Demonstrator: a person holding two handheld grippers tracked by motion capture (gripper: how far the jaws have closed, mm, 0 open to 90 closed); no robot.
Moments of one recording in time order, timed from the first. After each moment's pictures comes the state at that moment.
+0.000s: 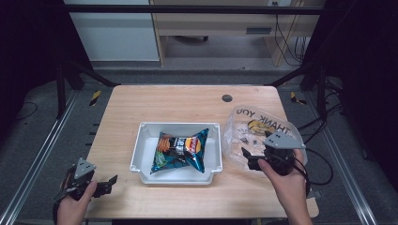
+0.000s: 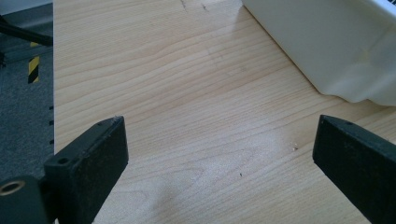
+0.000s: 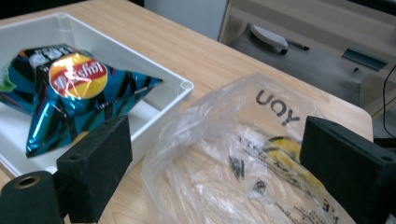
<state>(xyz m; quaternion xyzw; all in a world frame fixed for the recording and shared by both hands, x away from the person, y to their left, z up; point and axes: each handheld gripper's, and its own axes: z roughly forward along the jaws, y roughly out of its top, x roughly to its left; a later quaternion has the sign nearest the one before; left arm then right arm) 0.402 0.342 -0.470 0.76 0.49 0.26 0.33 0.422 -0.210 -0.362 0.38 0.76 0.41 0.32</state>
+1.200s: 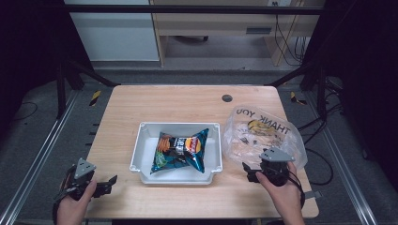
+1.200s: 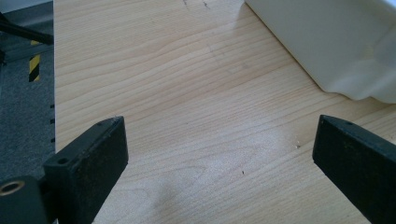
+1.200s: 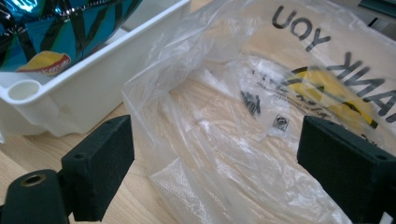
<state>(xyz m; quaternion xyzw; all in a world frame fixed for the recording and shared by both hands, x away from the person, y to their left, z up) 0.402 0.342 -0.471 0.77 0.49 0.25 0.33 0.423 -0.220 -0.436 0.42 0.78 0.37 0.29</state>
